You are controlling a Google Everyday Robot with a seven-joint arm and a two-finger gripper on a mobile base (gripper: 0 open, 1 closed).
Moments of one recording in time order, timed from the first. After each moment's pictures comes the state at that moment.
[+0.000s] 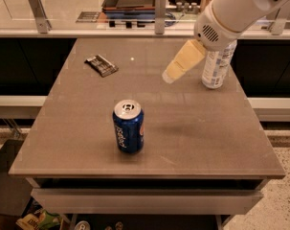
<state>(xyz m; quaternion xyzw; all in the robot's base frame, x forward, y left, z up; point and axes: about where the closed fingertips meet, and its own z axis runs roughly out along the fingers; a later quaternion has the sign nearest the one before) 0.569 -0.113 0.953 -0.41 0.87 0.05 0.27</state>
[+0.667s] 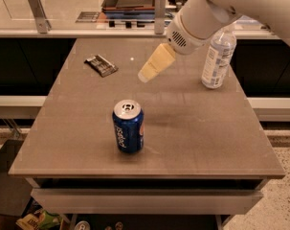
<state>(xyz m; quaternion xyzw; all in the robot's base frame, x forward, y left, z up) 0.599 -0.058 0.934 -0.41 0.86 0.06 0.30</state>
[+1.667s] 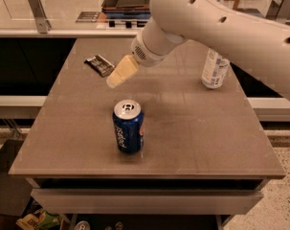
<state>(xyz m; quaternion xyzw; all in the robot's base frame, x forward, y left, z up) 0.629 0.020 0.888 -0.38 0.87 0.10 0.31</state>
